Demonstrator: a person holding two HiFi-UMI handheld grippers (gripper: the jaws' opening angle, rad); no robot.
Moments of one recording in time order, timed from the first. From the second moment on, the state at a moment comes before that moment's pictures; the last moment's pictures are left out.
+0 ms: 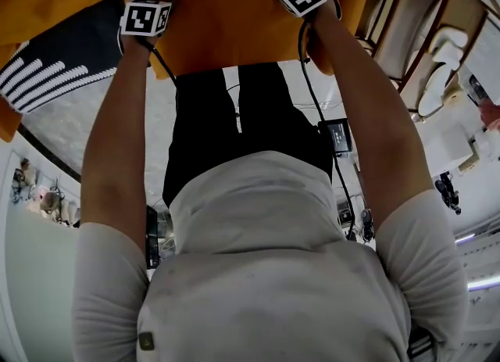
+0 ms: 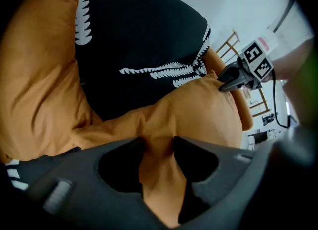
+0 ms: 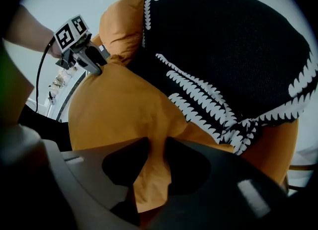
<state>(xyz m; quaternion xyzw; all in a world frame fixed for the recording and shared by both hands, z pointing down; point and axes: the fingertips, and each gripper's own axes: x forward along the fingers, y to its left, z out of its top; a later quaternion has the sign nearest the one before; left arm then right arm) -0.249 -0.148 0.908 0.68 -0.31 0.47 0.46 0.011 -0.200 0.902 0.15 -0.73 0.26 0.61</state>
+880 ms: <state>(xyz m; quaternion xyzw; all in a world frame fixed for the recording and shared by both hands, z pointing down) -0.245 -0.119 0.854 0.70 -0.33 0.44 0.45 0.018 -0.166 0.842 0.18 -0.75 0.28 0.57</state>
